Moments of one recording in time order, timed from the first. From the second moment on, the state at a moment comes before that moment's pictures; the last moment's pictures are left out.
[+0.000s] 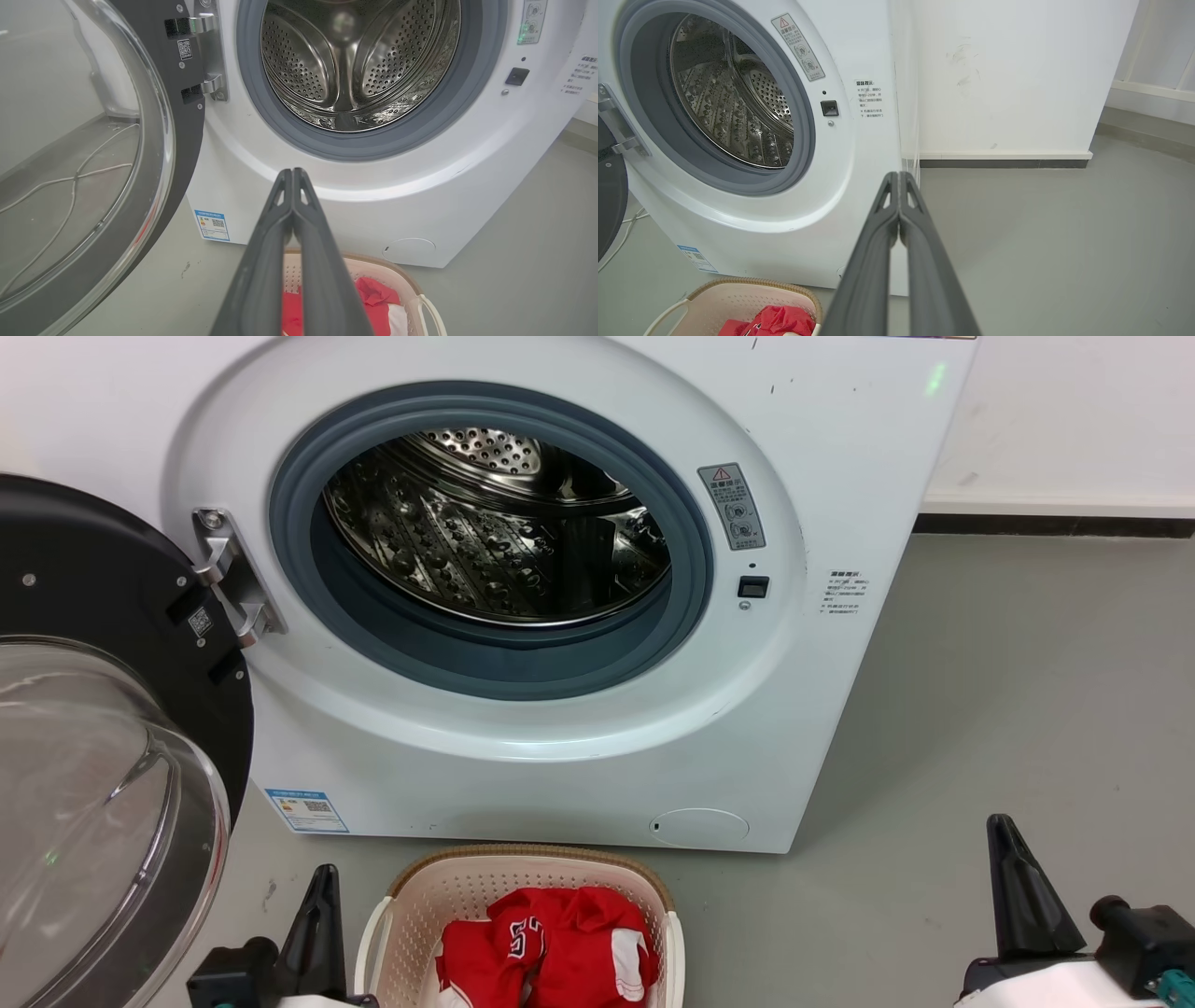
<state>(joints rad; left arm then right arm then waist) 0.12 0.06 0.05 0.12 -0.13 -0.05 -0.22 0.10 -0.05 -0.06 0.07 0.10 0.13 -0.24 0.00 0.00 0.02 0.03</state>
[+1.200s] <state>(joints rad) 0.03 0.06 0.07 0.17 -0.76 -0.08 -0.08 0.02 -0.06 -0.06 0.14 0.77 0.13 -0.11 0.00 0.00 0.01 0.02</state>
